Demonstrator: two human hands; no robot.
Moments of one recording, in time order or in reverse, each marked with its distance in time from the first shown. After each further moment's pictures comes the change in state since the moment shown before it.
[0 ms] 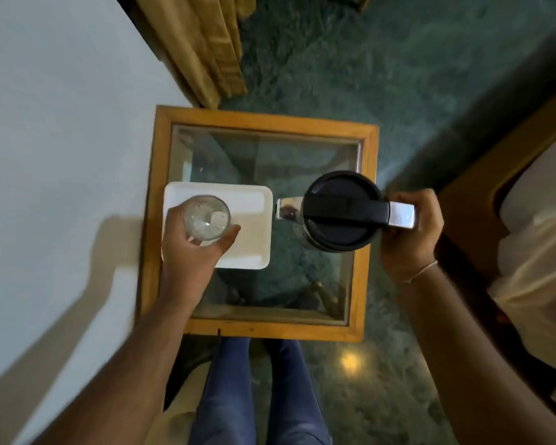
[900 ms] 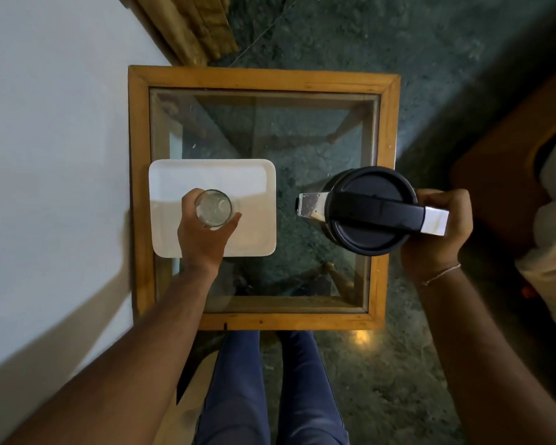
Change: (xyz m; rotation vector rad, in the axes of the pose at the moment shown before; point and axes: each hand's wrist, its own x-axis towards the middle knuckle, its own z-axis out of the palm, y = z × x) left_hand 0.033 -0.113 0.062 0.279 0.013 0.030; right_hand -0.015 0.091 -0.005 0.061 0.239 0.007
